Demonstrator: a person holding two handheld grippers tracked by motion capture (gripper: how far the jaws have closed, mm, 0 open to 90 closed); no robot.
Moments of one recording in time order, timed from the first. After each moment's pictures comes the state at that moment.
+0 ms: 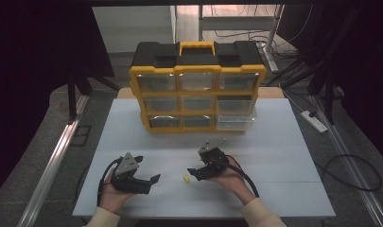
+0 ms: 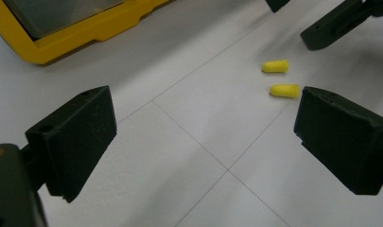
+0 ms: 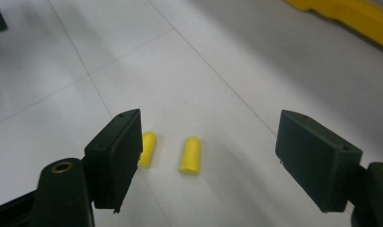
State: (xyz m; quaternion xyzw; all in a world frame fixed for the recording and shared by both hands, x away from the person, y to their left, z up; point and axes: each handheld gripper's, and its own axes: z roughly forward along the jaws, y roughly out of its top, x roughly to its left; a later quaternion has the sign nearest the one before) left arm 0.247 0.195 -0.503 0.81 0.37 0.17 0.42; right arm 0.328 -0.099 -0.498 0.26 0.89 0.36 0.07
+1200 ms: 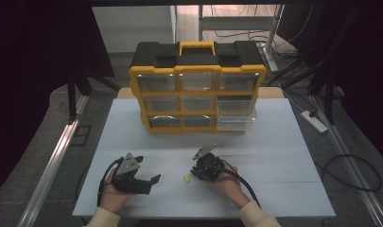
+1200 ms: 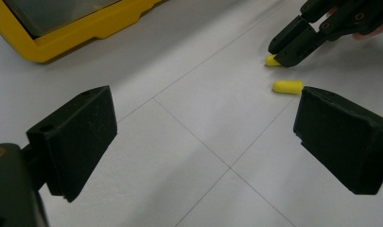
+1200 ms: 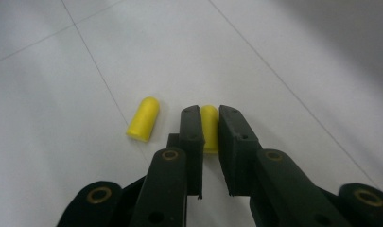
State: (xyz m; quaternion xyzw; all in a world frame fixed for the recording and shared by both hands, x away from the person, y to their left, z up) left arm 0.247 0.193 -0.504 0.81 0.37 0.17 0.42; right arm 0.324 -0.090 -0.518 0.24 0.92 0.31 0.07
